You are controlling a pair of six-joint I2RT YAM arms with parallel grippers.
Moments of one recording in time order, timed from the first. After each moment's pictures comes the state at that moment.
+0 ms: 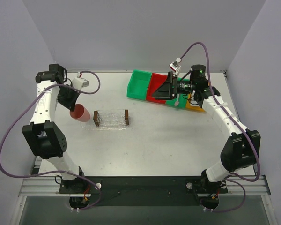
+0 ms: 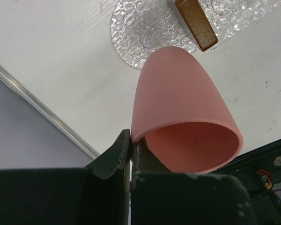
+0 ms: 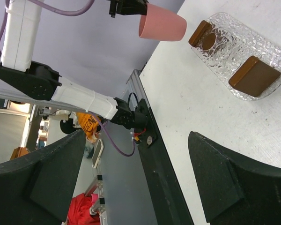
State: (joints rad) left arm 0.14 1.71 1.73 -1.32 0.18 0.72; right arm 0.26 1.54 1.30 -0.16 -1.12 0.65
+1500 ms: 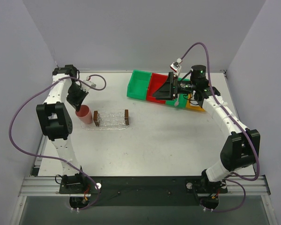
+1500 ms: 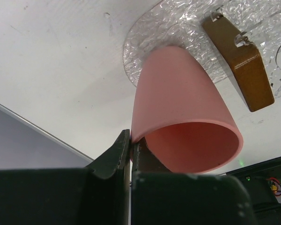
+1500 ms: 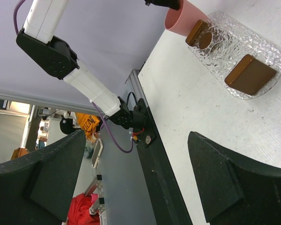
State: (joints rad) left arm 0.08 2.08 1.92 -1.33 0.06 0.67; right arm 0.24 1.55 1.29 -0.16 -1.13 0.63
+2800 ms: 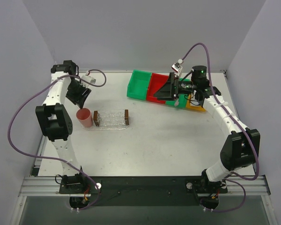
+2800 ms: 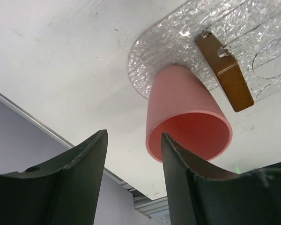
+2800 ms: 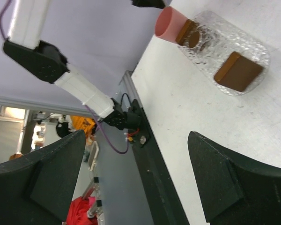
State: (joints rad) left arm 0.07 2.07 1.96 -1.34 0.08 0.65; right arm 0.23 1.55 1.29 -0.16 -1.12 0.63
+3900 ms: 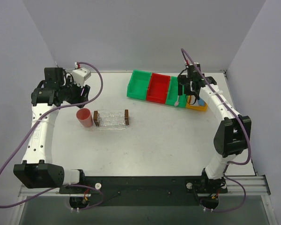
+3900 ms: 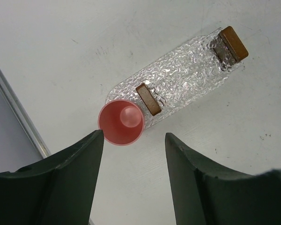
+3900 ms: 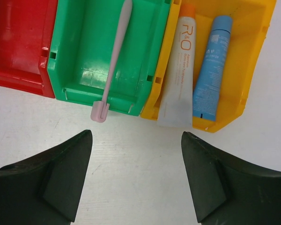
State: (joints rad) left arm 0.01 1.34 1.55 -1.01 0.31 0.45; right arm 0.21 1.73 1.51 -0.63 0.21 0.10
